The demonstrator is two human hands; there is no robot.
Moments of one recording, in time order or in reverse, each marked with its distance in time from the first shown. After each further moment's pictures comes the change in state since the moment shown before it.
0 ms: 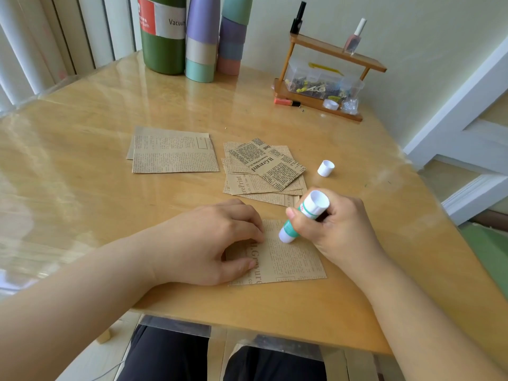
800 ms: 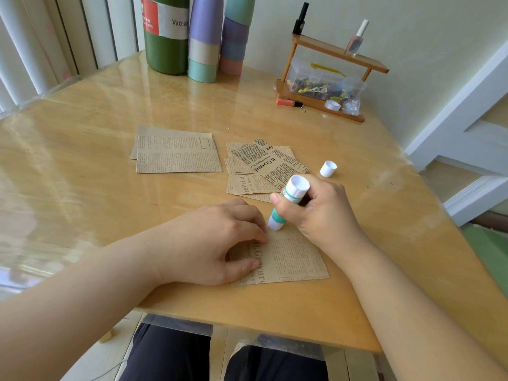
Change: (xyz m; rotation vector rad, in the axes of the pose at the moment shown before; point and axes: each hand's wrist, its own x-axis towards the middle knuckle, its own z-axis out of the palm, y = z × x) left_hand 0.001 -0.001 0.001 0.009 -0.009 0.002; right_hand 0.020 0.001 0.020 0.029 -0.023 0.038
